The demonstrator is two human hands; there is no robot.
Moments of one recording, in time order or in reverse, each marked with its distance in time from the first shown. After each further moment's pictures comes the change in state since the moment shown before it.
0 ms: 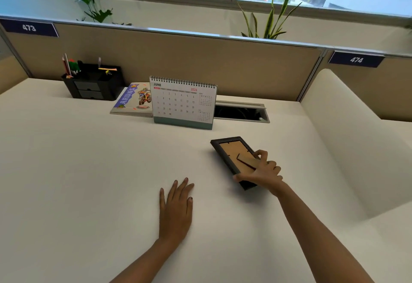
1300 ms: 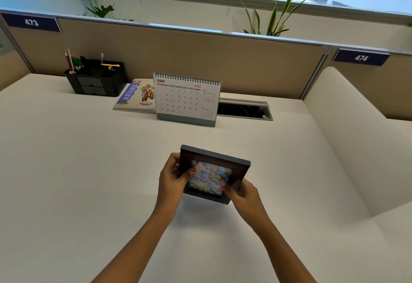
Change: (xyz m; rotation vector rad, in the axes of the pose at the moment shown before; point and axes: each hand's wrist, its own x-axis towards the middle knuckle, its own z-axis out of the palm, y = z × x) left_hand 0.021 0.041 -0.102 -1.291 0.166 -0.065; right_hand -0.112 -0.040 0.046 0.782 -0.049 -0.361
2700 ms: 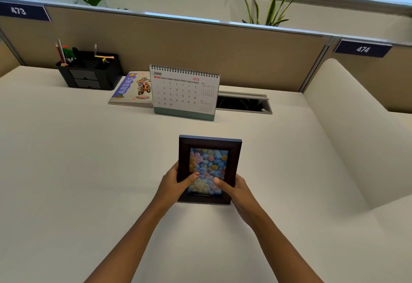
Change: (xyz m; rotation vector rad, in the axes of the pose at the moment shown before) left_hand 0.015 -0.044 -0.022 0.200 -0.219 -0.249; right_hand 0.023 0.023 0.012 0.320 -0.165 0.226
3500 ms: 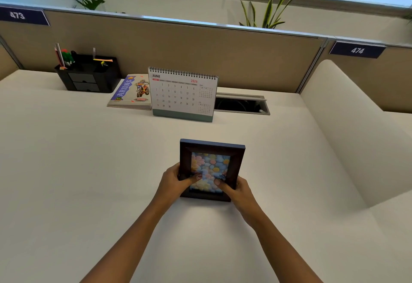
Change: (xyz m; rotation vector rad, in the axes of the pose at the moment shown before) left_hand 0.004 0.007 0.004 0.050 0.023 0.043; right_hand -0.001 0.008 -0.009 -0.096 0.073 -0.094
